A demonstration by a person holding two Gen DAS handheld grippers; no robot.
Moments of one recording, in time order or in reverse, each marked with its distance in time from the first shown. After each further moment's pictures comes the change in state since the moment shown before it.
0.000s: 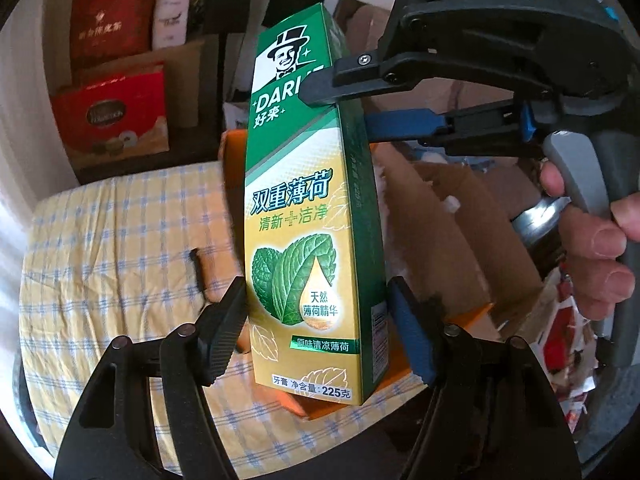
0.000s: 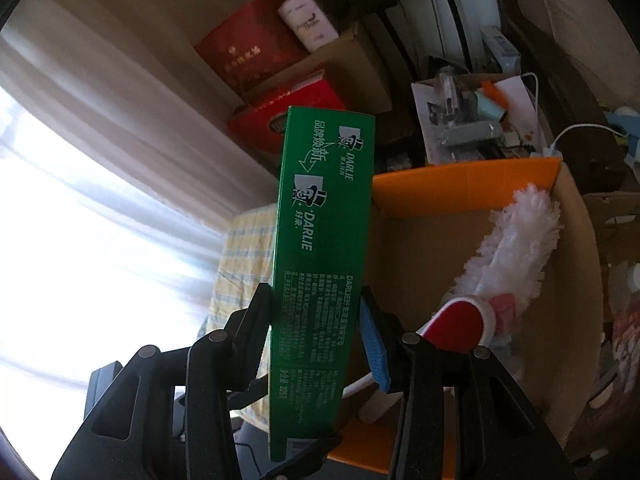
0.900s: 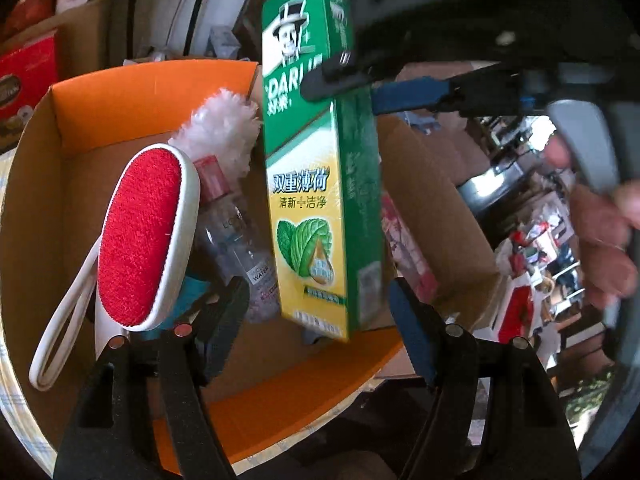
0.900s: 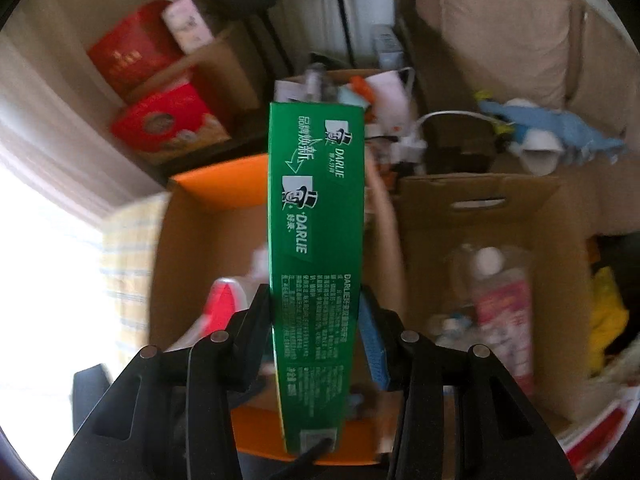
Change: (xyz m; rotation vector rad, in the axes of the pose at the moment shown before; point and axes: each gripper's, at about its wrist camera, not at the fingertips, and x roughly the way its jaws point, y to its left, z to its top) left arm 0.095 -0.108 -0.012 0.033 0.145 -0.215; right arm -0.040 -0.112 -0.008 0.012 0.057 -0.464
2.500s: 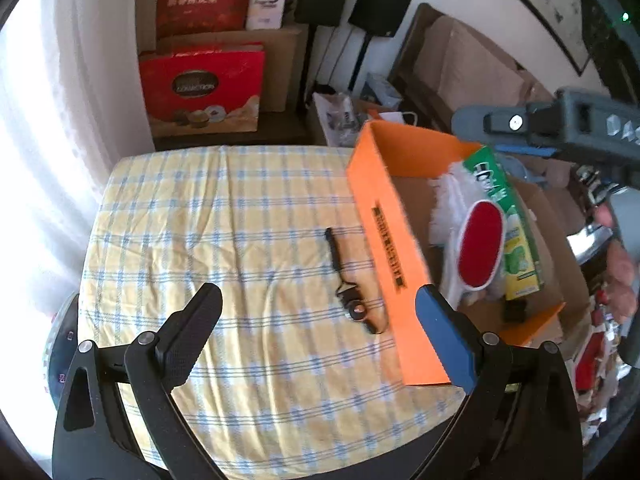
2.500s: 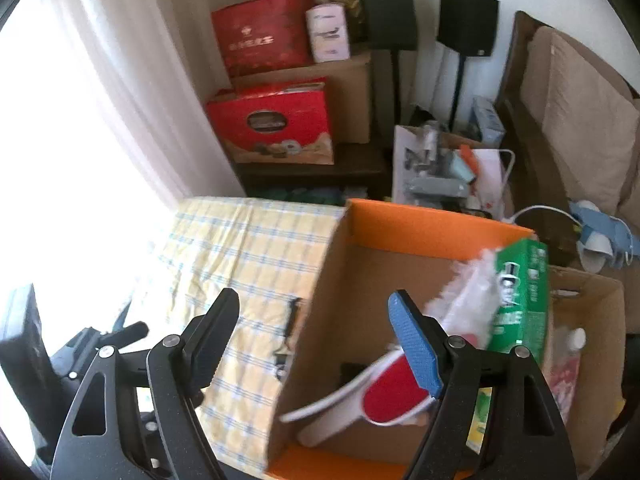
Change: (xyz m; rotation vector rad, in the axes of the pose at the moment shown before) left arm -0.172 0.185 -0.037 -0.178 -0.144 0.386; right arm -0.001 0.201 -0.007 -0.265 -0.167 0.175
